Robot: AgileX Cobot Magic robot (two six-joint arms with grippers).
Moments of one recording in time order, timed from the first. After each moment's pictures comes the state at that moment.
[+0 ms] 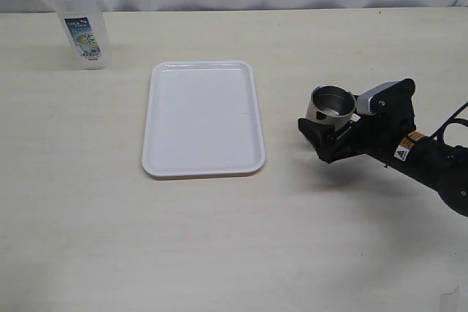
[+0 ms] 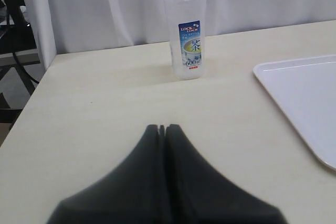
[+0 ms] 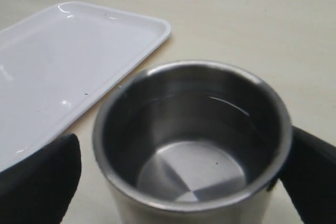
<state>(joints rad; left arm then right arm) -0.05 0.00 0.00 0.04 0.32 0.08 0.00 2.12 -0.53 -0.58 -1.17 0.09</state>
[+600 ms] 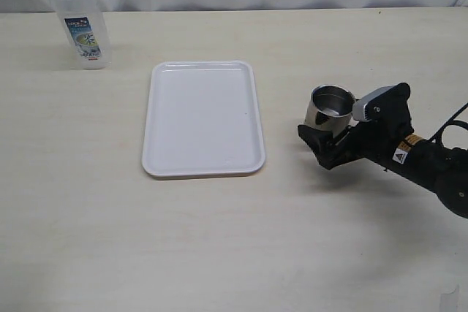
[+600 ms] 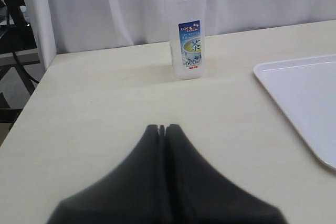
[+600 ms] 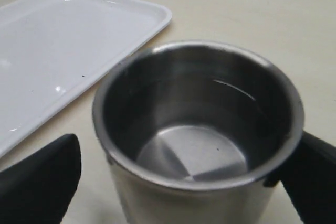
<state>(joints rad) -0.05 0.00 0.00 0.04 0.32 0.08 0.00 2.14 -0.54 -0.58 -1.15 0.03</state>
